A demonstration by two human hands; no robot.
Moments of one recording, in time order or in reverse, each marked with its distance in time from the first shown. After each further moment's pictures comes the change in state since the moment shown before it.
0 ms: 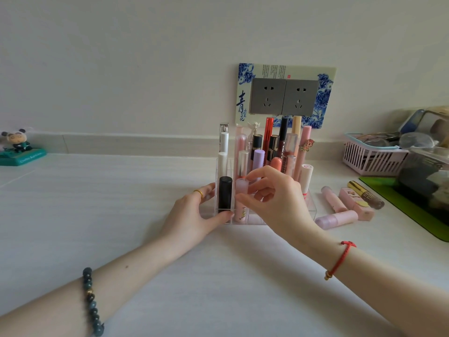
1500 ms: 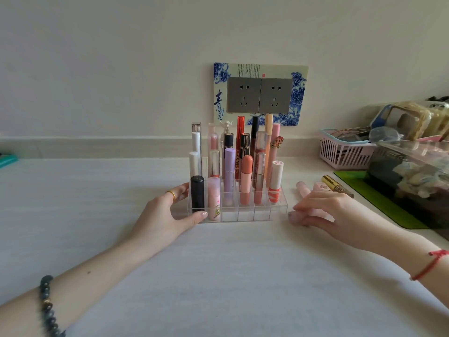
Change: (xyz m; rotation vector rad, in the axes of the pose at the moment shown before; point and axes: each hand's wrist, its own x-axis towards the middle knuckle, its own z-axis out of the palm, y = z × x) left_hand 0.000 -0.004 0.001 -0.013 0.003 0.037; right_hand -0.026 0.060 -0.132 -0.615 -0.427 -0.146
